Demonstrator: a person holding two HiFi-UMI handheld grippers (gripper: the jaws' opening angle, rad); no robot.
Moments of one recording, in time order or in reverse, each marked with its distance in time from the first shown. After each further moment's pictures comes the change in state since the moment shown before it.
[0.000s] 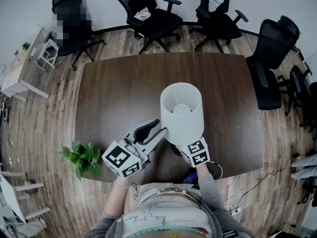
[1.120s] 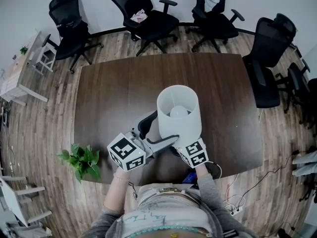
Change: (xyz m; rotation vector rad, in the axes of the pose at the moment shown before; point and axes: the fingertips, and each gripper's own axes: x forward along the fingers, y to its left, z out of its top) left arm 0.033 -0.013 -0.006 -0.009 0.042 -0.129; right arm -0.005 0.004 -0.002 -0.017 -0.016 0.011
